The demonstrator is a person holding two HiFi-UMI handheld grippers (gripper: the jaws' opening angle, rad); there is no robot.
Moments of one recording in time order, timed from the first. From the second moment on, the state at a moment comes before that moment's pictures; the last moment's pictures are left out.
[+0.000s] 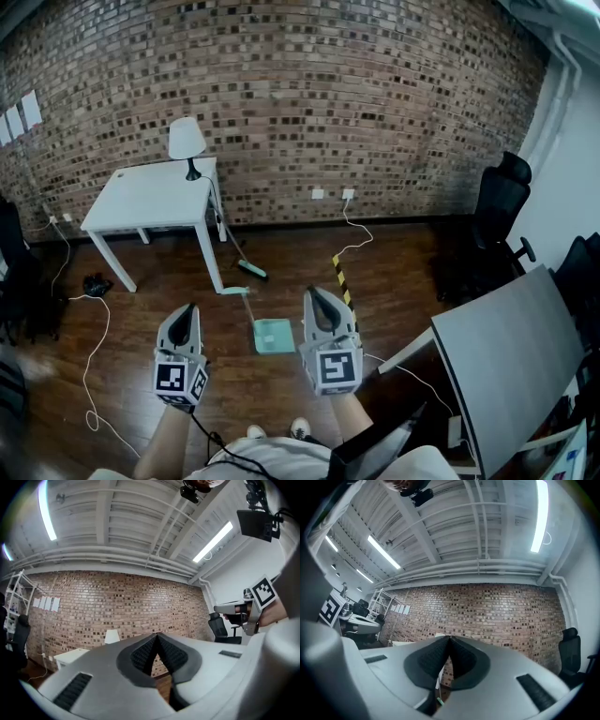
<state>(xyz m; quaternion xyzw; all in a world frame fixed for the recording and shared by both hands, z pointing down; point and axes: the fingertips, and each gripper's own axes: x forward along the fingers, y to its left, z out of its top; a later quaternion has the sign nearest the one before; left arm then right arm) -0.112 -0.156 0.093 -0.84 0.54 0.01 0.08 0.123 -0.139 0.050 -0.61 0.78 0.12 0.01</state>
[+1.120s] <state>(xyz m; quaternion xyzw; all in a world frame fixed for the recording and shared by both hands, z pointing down) -0.078 0.121 0.160 -0.85 0.53 -0.03 0.05 0.186 0.140 0.103 -0.65 0.76 0.06 0.01</state>
